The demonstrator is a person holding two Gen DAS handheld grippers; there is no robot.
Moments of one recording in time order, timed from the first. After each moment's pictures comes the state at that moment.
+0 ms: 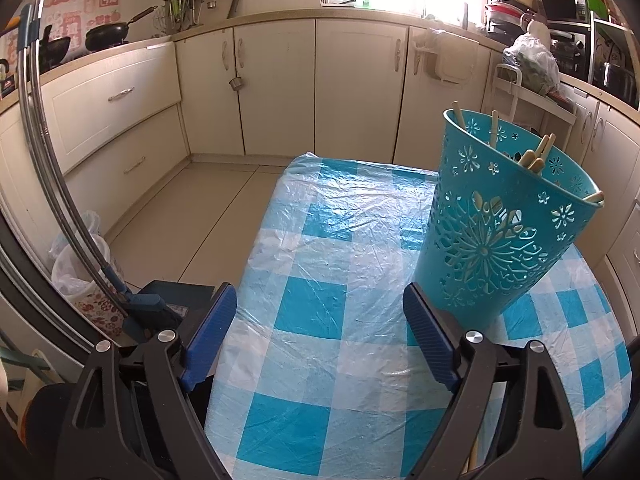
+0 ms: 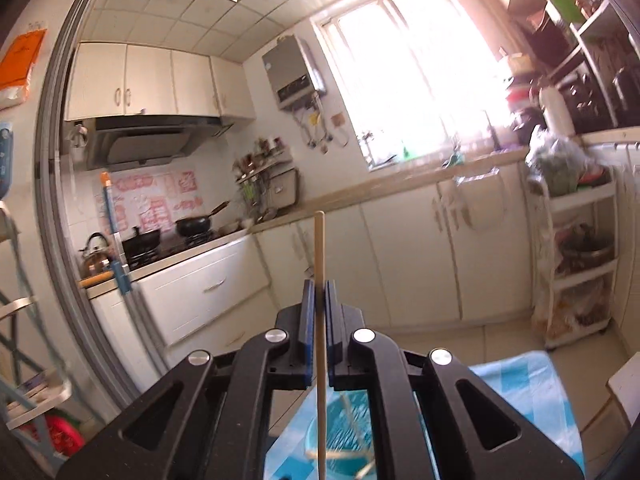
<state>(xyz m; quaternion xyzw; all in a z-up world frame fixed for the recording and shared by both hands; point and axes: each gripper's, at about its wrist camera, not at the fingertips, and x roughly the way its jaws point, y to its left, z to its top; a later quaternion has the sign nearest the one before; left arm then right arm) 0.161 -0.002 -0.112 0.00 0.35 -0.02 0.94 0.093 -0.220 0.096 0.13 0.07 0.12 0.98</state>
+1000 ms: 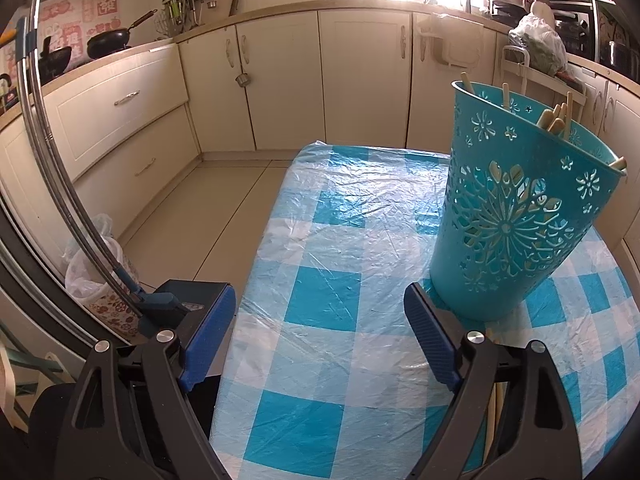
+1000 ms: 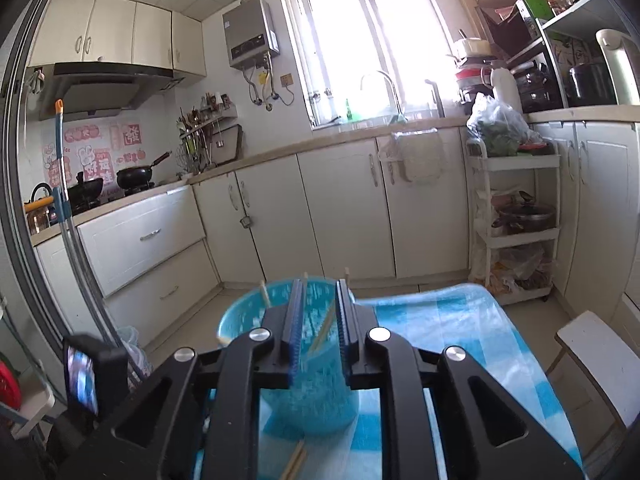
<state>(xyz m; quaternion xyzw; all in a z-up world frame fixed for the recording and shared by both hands) 0.164 -0.010 -0.125 0.04 0.36 0.00 0.93 0.031 -0.224 -0.007 0.10 0.18 0.03 0.98</state>
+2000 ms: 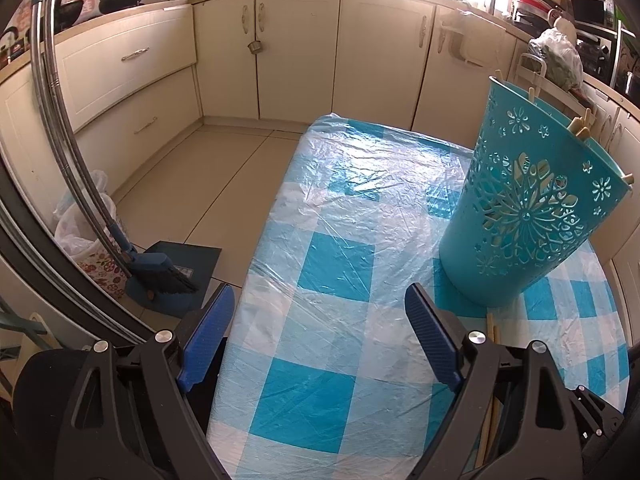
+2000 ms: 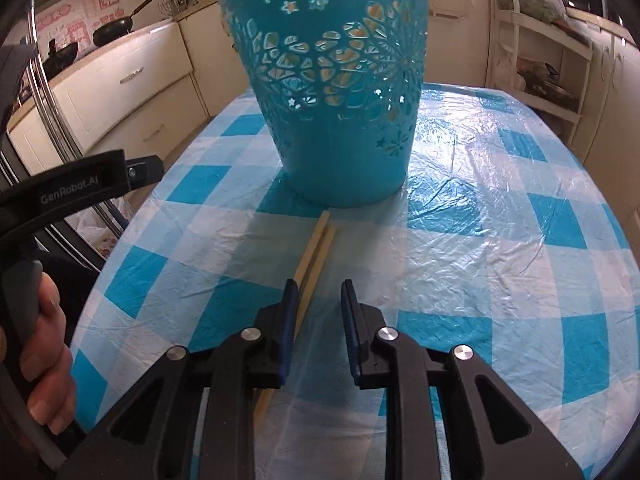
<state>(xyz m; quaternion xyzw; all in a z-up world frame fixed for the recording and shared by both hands) 0.161 0.014 -0.135 -0.02 0.40 0.00 0.91 0.050 -0.156 -0.146 0.04 0.45 0.03 0.89</state>
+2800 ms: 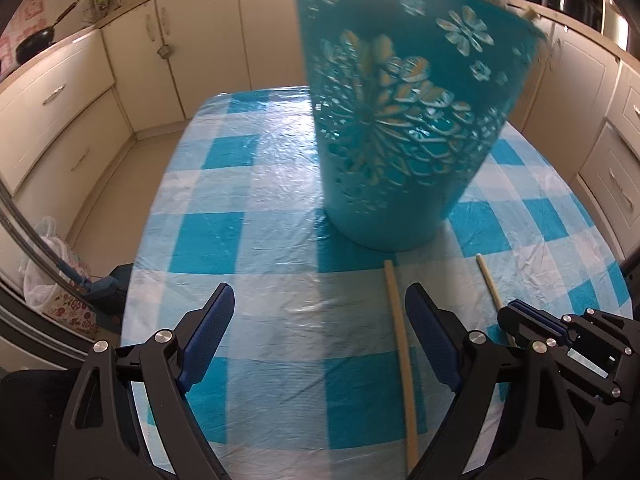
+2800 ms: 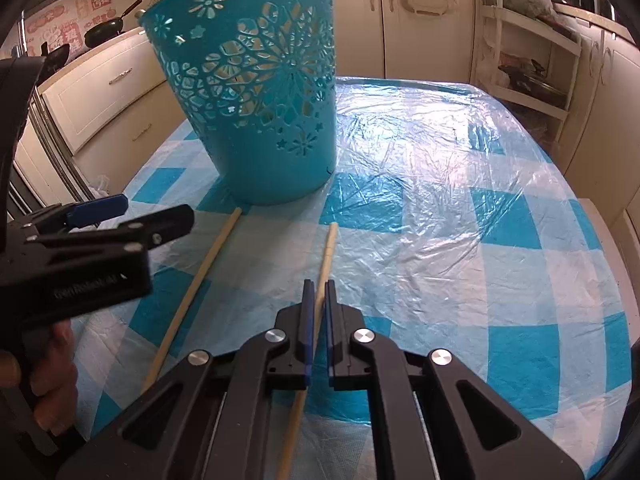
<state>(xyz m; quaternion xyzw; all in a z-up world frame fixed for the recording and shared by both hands) 0.153 -0.074 -0.155 0.07 0.44 -0.11 0.89 0.044 -0.219 -0.144 0.05 0.45 0.03 0.89</state>
